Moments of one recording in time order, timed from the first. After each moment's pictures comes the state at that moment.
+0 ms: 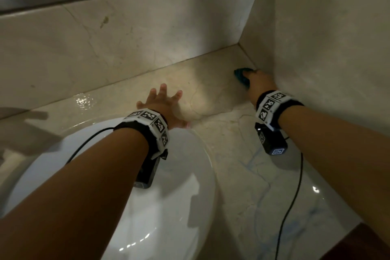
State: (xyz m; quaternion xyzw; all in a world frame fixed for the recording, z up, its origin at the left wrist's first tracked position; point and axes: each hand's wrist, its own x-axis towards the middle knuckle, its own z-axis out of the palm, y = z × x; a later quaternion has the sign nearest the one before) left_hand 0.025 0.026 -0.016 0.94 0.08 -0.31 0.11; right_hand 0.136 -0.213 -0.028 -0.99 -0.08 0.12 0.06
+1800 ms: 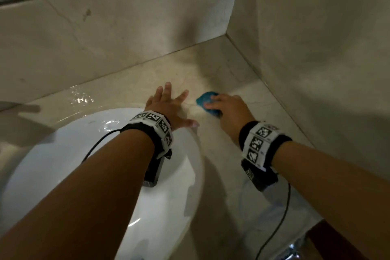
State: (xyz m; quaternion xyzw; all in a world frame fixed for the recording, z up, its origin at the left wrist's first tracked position) left_hand 0.007 -0.015 -0.028 0.95 0.03 -0.28 0.10; right_hand 0.024 -0.206 -0.039 -0.94 -0.21 0.13 0.24
